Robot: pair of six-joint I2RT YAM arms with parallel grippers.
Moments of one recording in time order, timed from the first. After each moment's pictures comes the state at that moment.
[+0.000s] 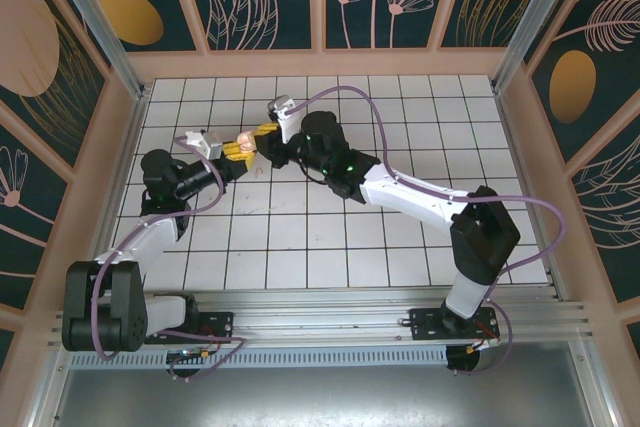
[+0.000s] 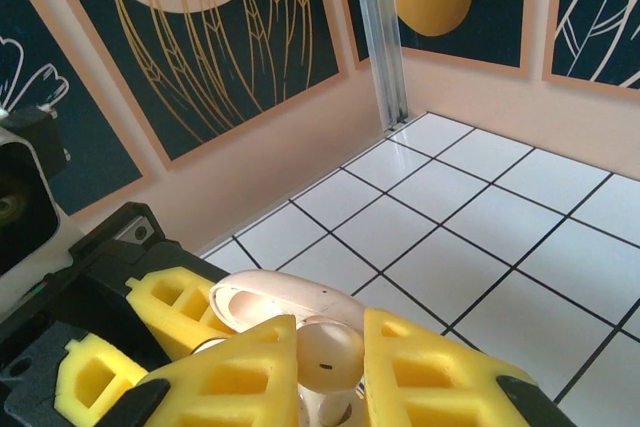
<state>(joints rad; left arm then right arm) -0.02 1.25 0.54 0.74 1.02 -0.10 0.91 1.72 1.34 0.21 -0.13 0.18</state>
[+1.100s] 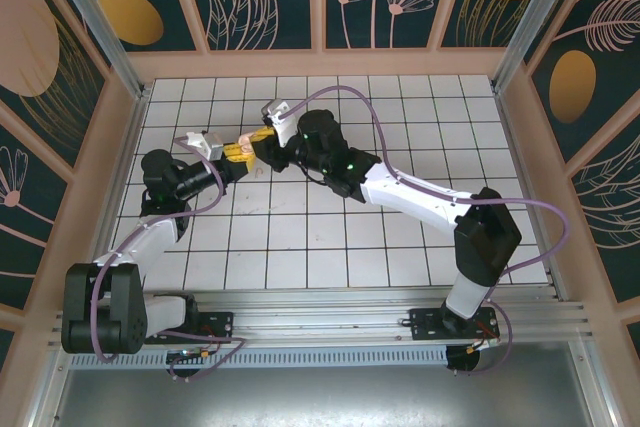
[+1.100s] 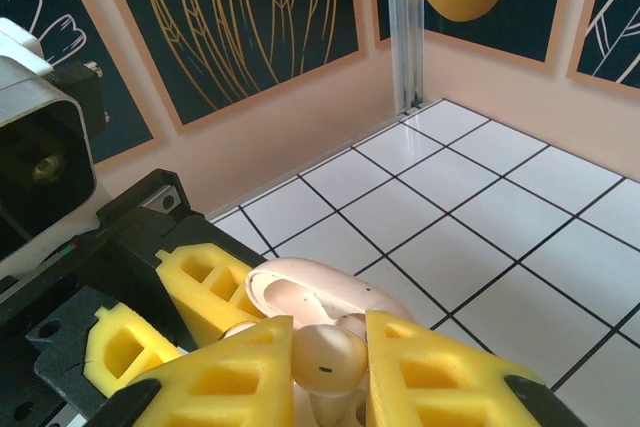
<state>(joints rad) -0.02 1.24 0.54 0.72 1.04 -0.10 0.92 1.71 1.37 0.11 -0.16 0.10</state>
